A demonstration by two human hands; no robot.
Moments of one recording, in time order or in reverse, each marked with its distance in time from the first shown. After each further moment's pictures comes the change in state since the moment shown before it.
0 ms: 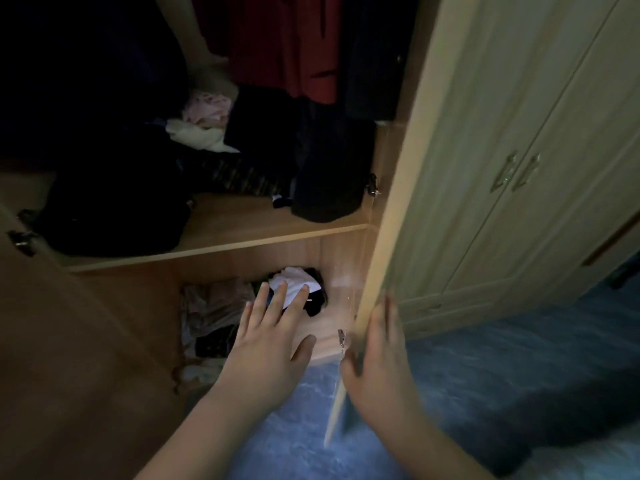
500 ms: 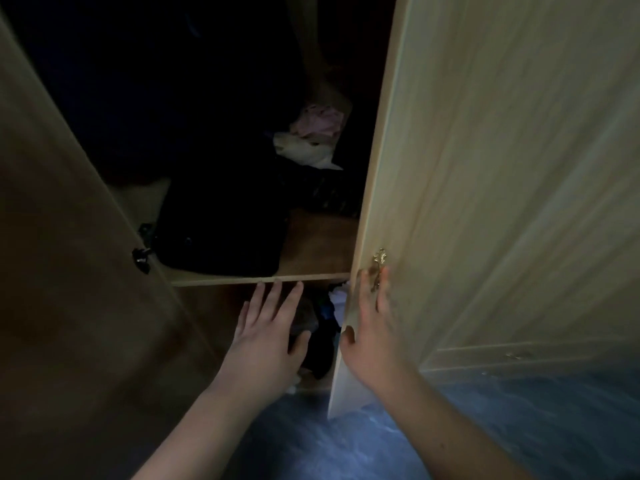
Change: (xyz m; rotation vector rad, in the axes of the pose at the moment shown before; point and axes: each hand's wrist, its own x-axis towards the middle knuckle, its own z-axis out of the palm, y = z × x) left_hand 0.050 -0.217 -0.058 -0.079 0.073 -0.209; right_hand 0.151 -0.136 0.163 -0.042 -0.216 -0.120
